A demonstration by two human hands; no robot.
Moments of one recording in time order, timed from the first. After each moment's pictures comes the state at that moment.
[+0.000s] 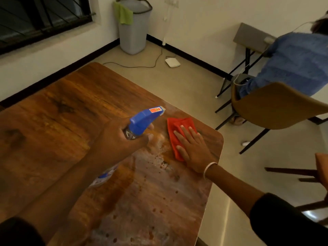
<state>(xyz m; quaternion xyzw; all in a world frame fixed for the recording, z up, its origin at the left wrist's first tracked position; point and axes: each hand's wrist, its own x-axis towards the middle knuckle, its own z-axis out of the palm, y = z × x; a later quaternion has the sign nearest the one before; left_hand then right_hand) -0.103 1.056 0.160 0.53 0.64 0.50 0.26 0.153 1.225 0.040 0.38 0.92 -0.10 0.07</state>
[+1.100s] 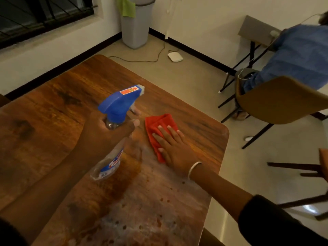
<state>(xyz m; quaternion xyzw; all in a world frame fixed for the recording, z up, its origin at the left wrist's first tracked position) -0.128 1.026 0.163 0.46 0.63 0.57 0.25 0.094 1.166 0.031 0.29 0.95 -0.07 0.06</state>
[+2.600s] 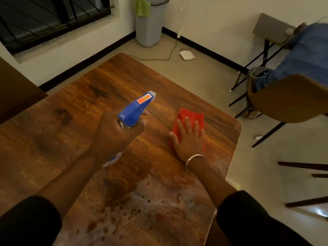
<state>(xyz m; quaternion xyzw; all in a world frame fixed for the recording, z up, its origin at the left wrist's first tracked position) -0.139 0.959 0.181 0.50 0.64 0.56 0.19 0.059 1.119 0.038 0.52 0.85 -0.12 0.02</state>
